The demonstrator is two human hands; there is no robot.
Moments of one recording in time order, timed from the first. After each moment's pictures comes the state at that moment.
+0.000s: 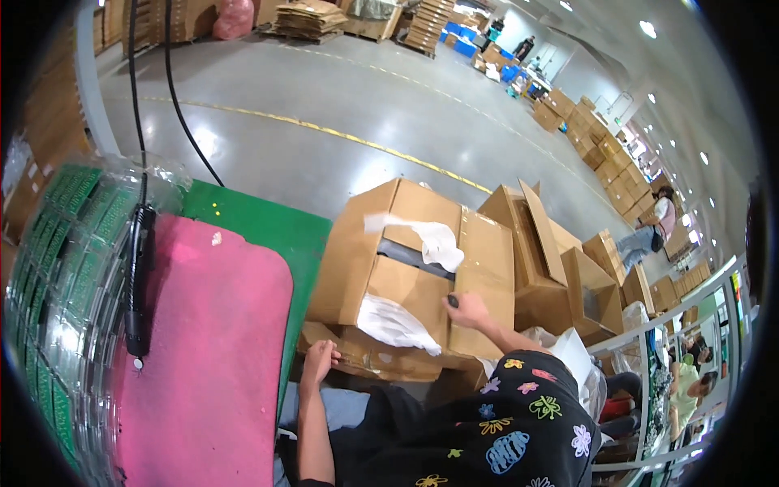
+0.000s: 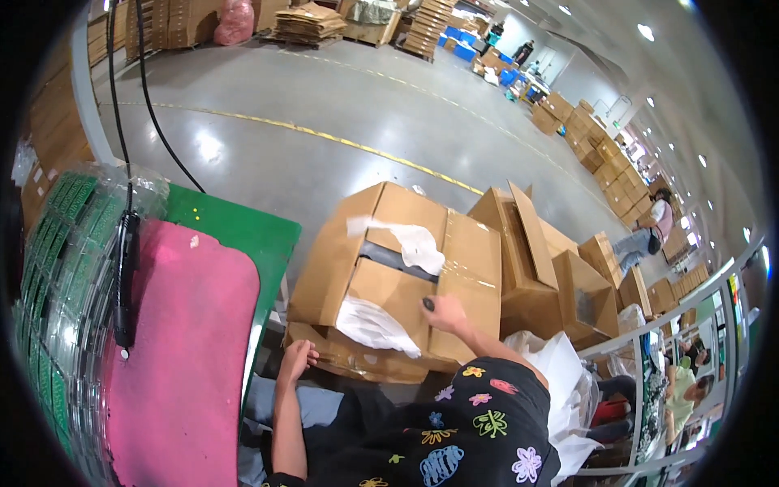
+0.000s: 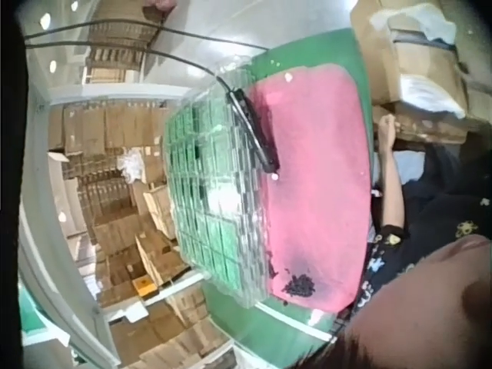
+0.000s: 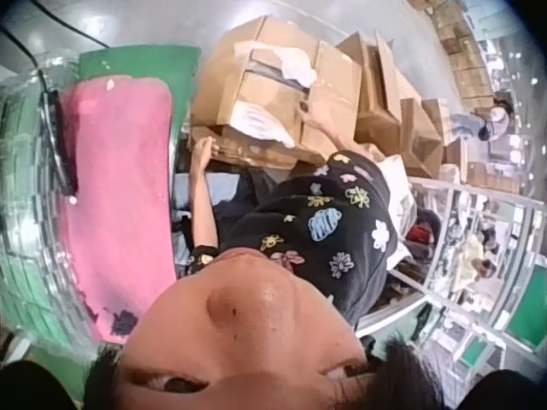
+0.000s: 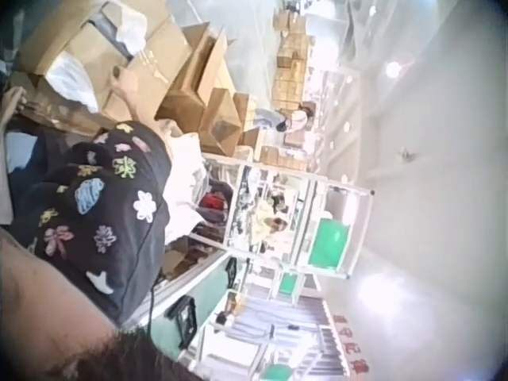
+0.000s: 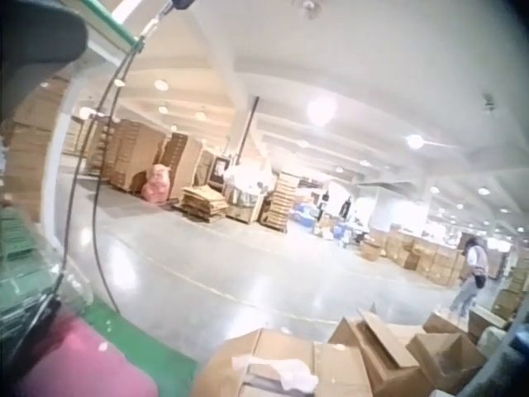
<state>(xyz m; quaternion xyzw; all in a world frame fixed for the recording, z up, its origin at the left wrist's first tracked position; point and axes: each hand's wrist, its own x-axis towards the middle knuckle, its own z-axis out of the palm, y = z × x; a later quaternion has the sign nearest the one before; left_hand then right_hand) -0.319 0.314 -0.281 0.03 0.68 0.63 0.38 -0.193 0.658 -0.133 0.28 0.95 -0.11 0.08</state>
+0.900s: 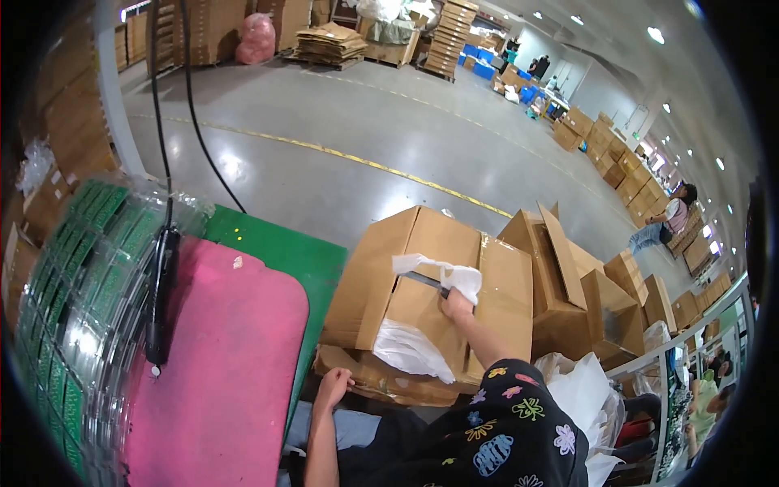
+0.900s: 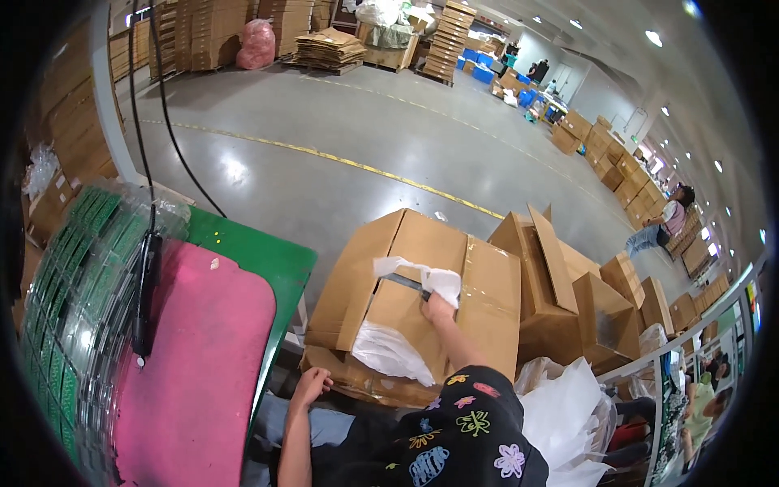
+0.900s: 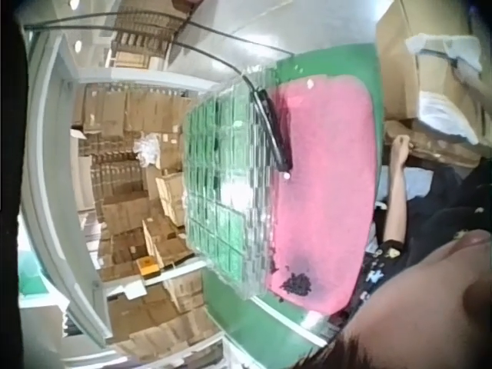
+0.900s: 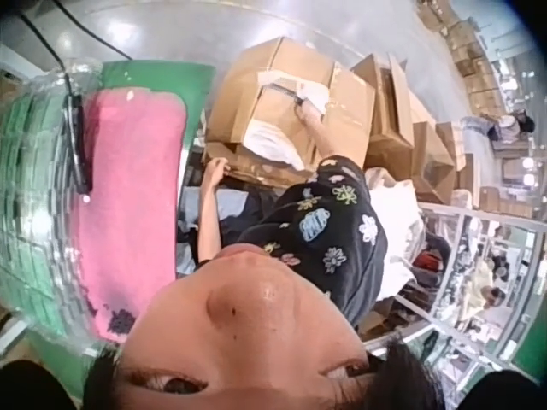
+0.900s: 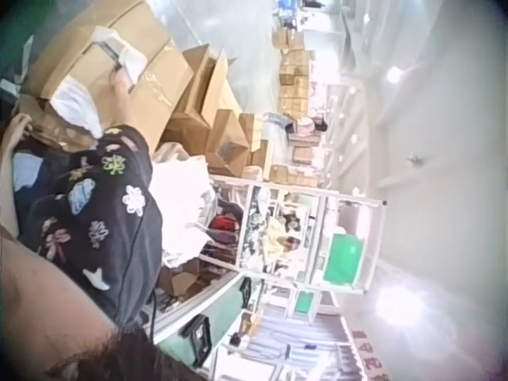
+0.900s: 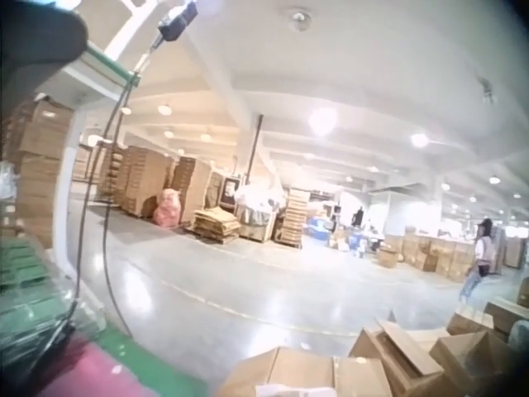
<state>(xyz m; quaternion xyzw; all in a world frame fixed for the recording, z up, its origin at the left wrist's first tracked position) -0.318 0.311 -0.293 0.05 0.71 0.60 0.38 -0.296 0.726 -0.259 0.26 0.92 0.19 -0.23</state>
